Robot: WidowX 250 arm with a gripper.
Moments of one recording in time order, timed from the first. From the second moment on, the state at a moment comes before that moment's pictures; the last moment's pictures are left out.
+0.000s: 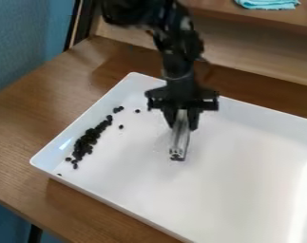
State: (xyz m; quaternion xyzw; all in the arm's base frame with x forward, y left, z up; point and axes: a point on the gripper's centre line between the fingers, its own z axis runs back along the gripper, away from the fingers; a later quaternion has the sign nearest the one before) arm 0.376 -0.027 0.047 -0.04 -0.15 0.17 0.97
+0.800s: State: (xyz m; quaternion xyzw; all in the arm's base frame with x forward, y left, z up) arm 0.397 0.047 0.039 0.02 -0.18 0.23 0.96
